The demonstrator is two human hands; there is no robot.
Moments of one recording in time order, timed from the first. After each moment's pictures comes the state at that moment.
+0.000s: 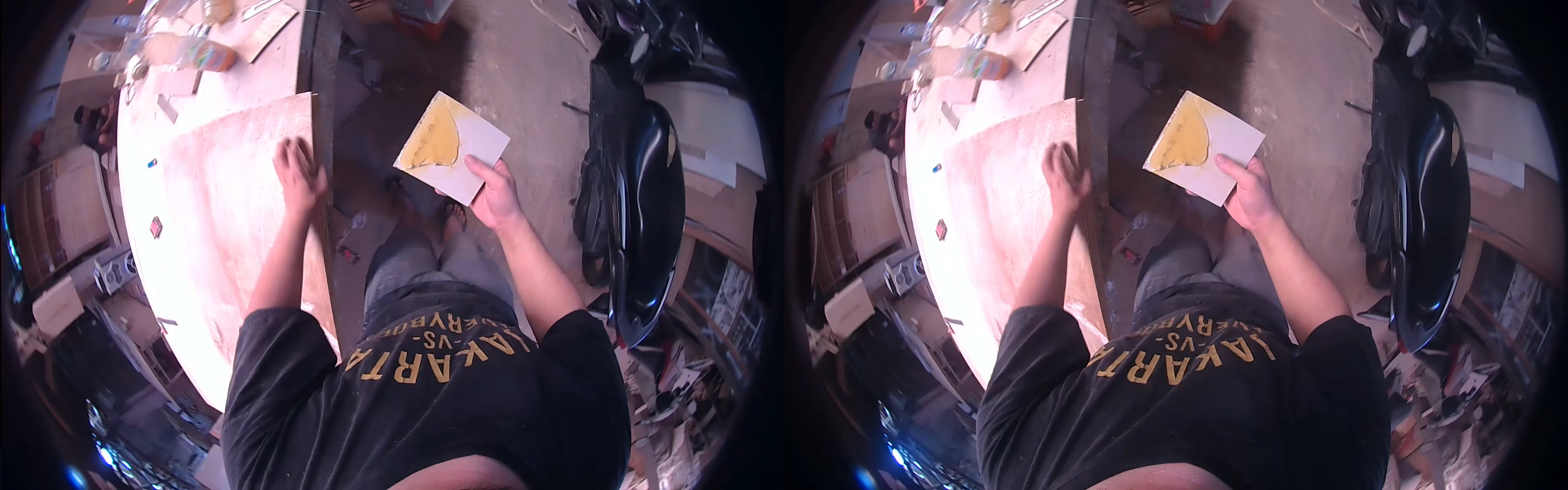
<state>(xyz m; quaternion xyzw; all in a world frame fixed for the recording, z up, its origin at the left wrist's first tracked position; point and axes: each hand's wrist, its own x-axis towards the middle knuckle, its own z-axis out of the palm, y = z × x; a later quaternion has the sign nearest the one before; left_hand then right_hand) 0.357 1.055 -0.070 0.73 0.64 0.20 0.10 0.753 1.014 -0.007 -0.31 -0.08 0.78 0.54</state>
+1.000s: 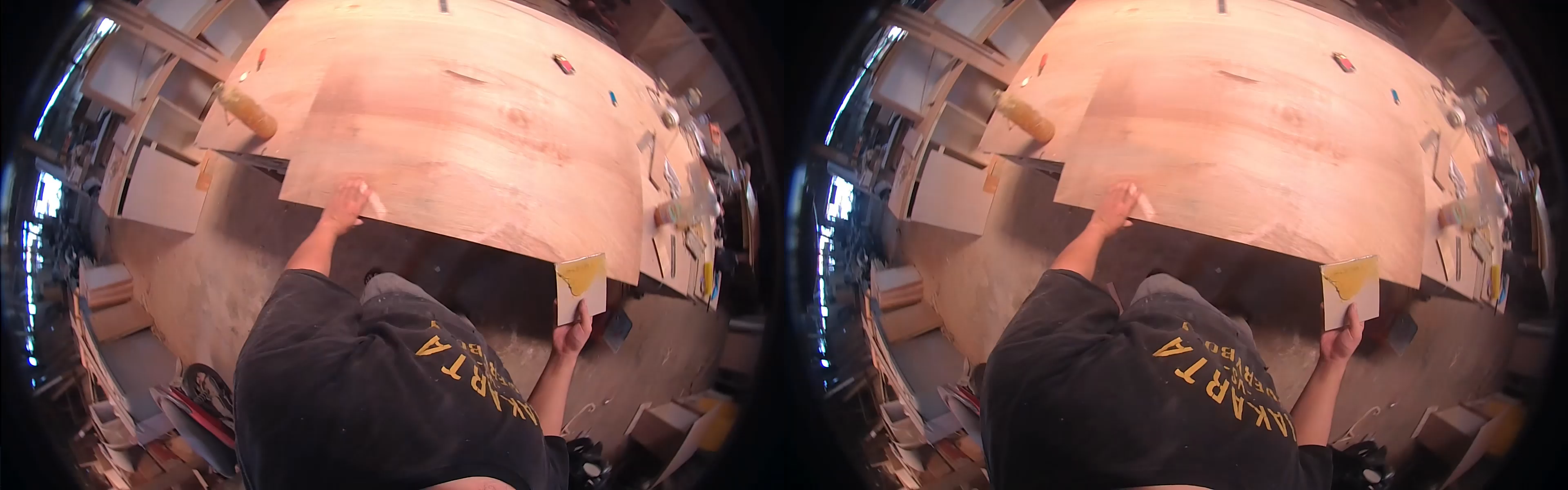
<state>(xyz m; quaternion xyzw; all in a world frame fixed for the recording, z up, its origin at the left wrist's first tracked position) 0.360 0.309 -0.054 0.25 0.97 -0.01 0.03 0.599 0.899 0.050 -0.19 -0.38 0.89 0.15</state>
